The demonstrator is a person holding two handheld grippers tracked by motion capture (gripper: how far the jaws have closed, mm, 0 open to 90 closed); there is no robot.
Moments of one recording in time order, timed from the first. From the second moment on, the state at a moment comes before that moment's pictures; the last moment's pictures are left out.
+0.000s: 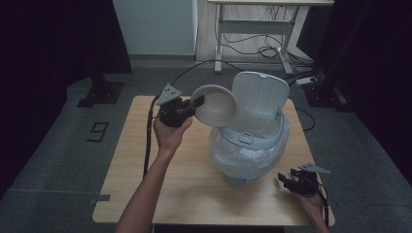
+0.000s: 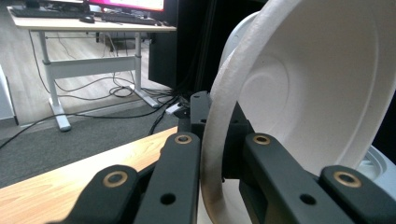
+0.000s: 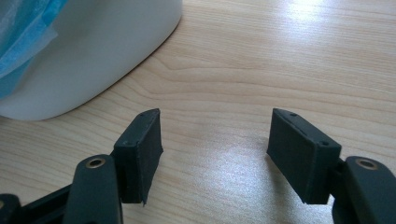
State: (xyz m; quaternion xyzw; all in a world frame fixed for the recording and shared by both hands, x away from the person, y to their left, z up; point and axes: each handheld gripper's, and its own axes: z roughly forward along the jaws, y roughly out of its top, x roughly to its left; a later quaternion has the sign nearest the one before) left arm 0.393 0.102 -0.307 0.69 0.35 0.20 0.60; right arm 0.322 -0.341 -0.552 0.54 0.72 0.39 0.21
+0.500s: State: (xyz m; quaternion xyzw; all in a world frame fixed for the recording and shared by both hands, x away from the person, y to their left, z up) left arm 0.399 0.073 -0.301 0.71 0.33 0.20 0.59; right arm 0.322 -0.341 -0.552 0.53 0.72 0.39 0.20
